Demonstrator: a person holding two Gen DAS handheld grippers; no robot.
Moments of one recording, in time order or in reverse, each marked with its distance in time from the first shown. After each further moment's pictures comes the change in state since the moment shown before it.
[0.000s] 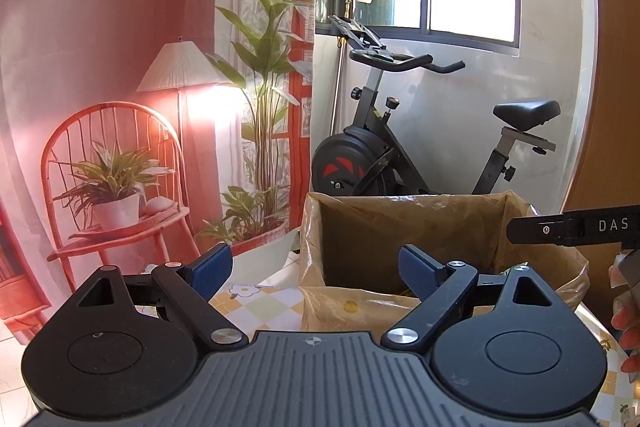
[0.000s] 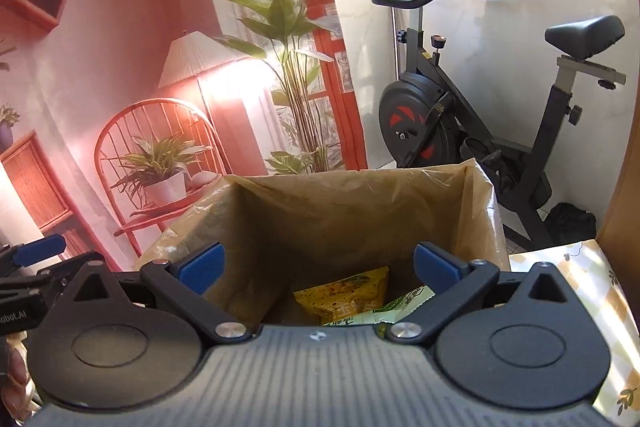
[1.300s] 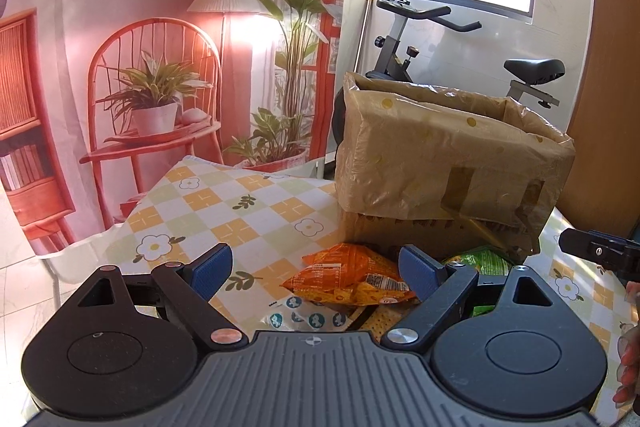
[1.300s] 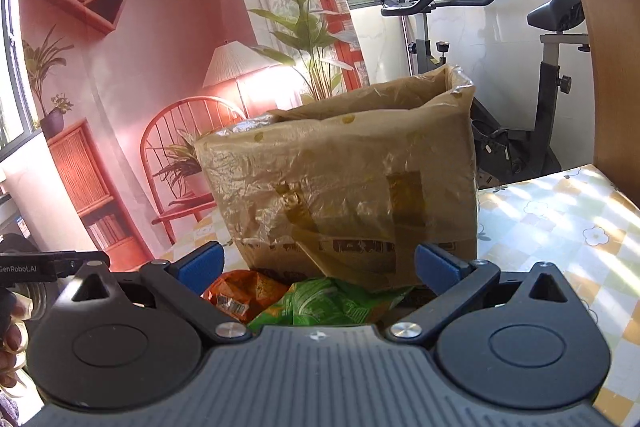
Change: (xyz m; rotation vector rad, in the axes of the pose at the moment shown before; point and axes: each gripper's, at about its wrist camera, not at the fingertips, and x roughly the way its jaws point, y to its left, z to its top) left arm -0.077 0.028 -0.130 -0.084 0.116 0.040; right arm -0.078 0.004 -0.183 0.003 -0.120 0.070
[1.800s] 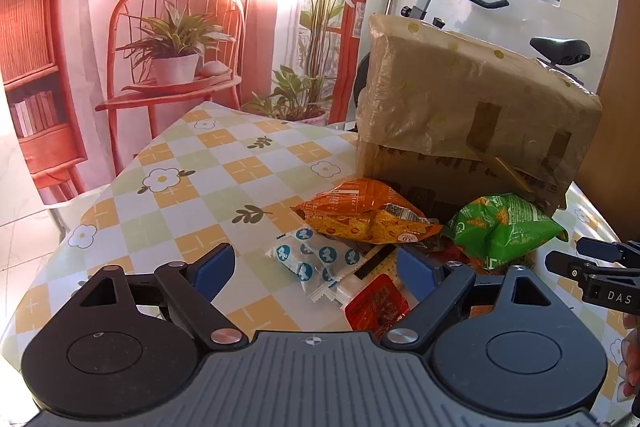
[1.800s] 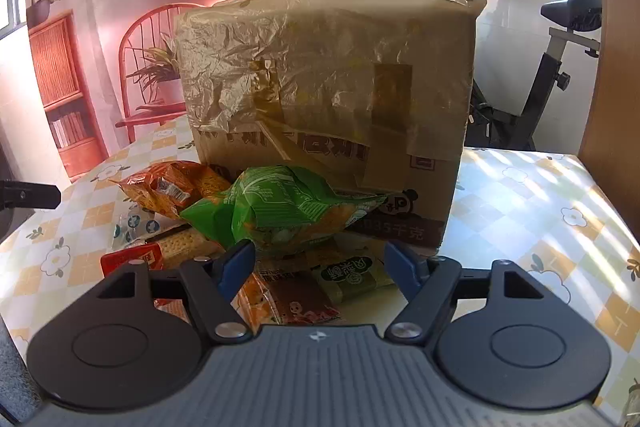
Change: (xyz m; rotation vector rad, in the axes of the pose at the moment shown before) left arm 0.014 0.004 -0.051 -0.062 0.074 0.060; right arm 0.033 -0.010 -0.052 -0.204 0.140 -0.079
